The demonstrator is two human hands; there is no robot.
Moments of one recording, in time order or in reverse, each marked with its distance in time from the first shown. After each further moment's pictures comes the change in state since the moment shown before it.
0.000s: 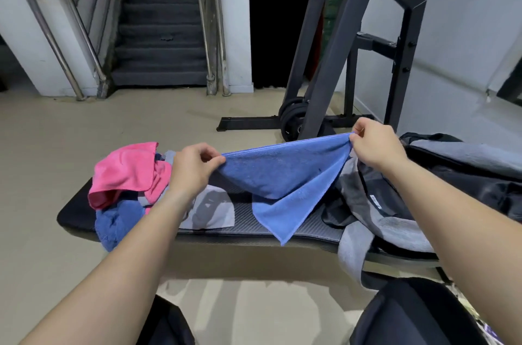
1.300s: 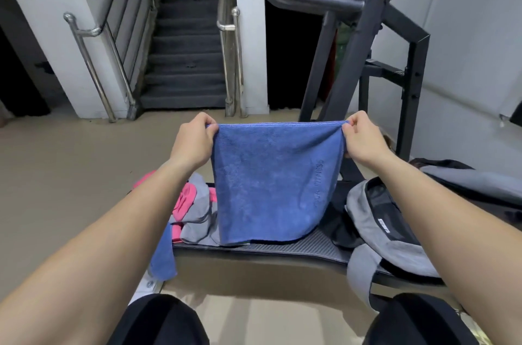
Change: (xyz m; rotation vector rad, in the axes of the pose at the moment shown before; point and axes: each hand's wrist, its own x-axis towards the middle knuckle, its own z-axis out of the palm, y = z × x) left_hand 0.054 0.072 -0.085 0.142 0.085 0.064; right_hand 0.011 -0.068 -0.044 0.415 -0.014 -0.046
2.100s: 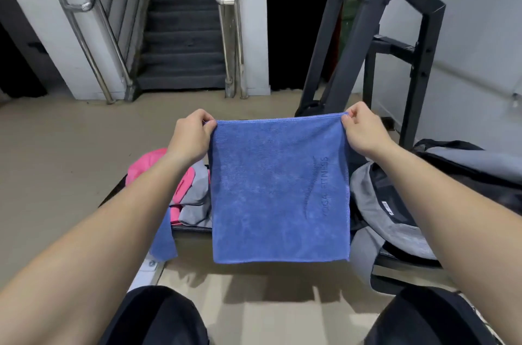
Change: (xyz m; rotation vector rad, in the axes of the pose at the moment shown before) left_hand -0.009 -0.028 0.023 0.043 -0.047 -0.017; right_hand 0.004 0.026 0.022 -0.093 -0.050 -0.010
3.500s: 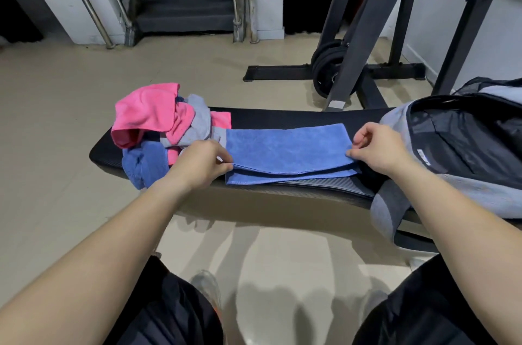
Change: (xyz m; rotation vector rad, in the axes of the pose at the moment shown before) left_hand -0.117 -0.100 0.074 0.290 -0.436 0.117; right_hand -0.078 0.108 0.099 -0.033 -0.246 0.141
